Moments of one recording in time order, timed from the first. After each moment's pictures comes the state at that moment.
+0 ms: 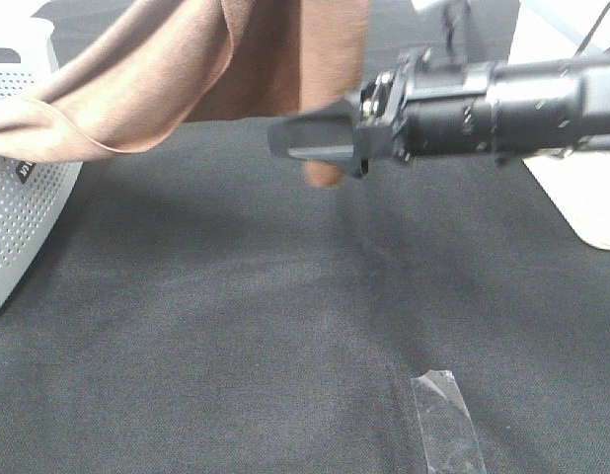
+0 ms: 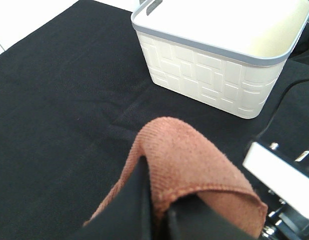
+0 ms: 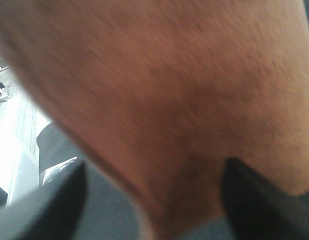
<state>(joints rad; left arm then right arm) -0.64 1.69 -1.91 -0.15 0.81 0.32 0.32 1.69 -0.85 1.74 0.86 -1.92</state>
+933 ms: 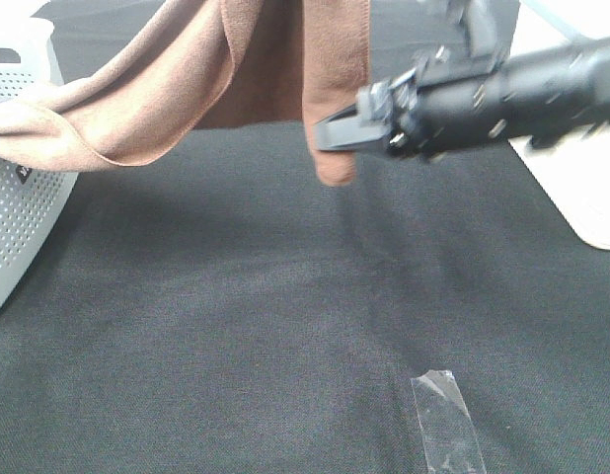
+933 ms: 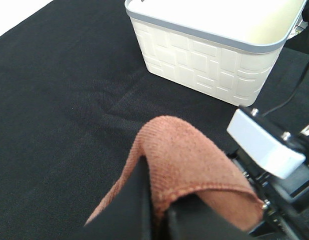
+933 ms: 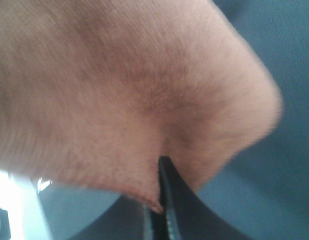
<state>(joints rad) -0.64 1.69 -1.91 -0.15 0.85 0.32 0.32 1.58 -0.90 1.42 0.67 -1.34</state>
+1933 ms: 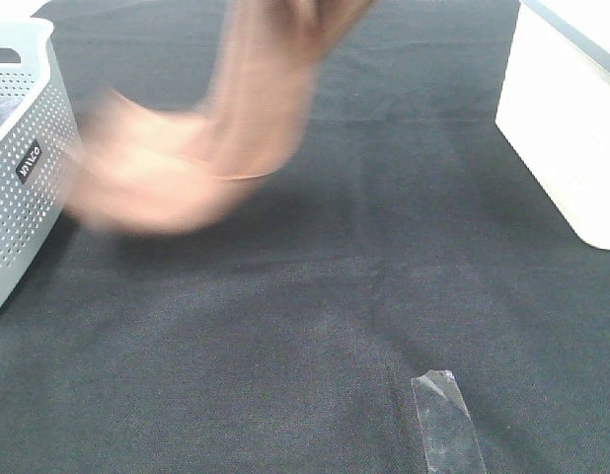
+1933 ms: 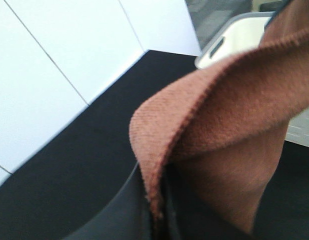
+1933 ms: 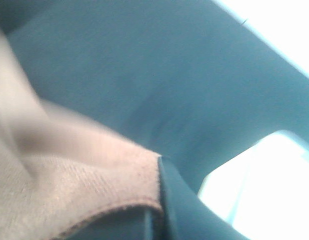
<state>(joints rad) -0.64 1.69 -1.91 0.11 0.57 0.32 0.32 1.69 -2.13 -0.03 1.12 -0.44</state>
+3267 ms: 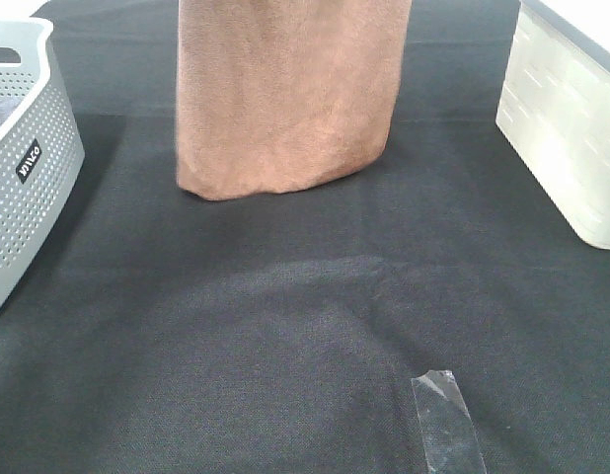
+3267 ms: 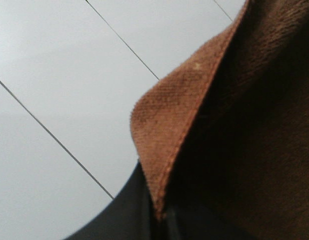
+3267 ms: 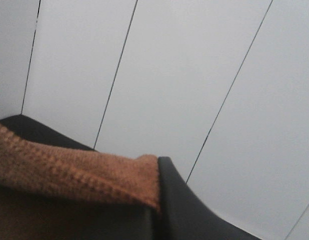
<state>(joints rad) -0.32 1.94 -1.91 0.41 -0.23 0.33 0.32 1.95 -2.26 0.00 0.34 -0.36</state>
